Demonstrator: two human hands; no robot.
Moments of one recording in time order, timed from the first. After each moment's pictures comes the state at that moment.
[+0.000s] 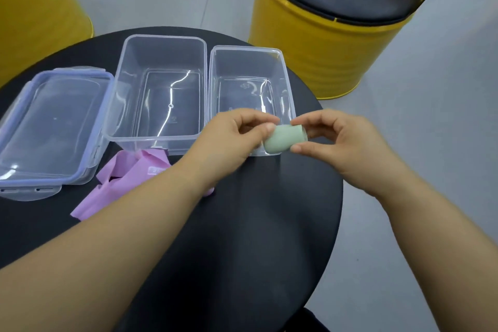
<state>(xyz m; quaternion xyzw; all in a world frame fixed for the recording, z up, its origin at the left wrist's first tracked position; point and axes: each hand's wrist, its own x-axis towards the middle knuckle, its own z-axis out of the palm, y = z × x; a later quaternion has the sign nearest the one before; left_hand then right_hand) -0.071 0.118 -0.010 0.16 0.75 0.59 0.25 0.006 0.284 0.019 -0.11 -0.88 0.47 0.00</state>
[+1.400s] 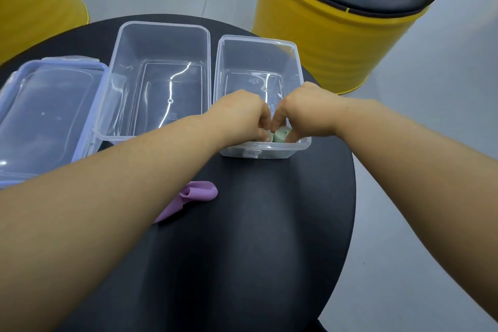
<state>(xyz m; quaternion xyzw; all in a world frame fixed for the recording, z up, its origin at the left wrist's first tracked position) -0.142 0.147 -0.036 0.37 0.90 0.14 0.20 -0.104 0.290 -0.013 0.14 -0.96 -0.10 -0.24</state>
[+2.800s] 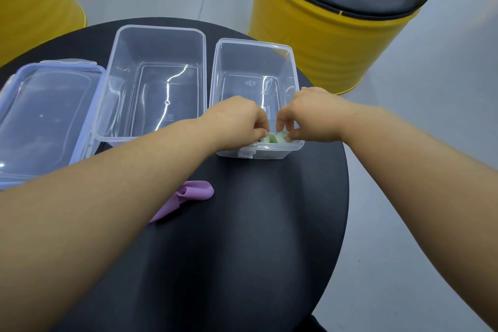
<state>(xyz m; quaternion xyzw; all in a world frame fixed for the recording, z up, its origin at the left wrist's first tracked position) -0.133 0.144 -0.031 0.39 0.89 0.14 0.20 -0.090 0.304 -0.012 0.11 -0.97 -0.07 -0.21</state>
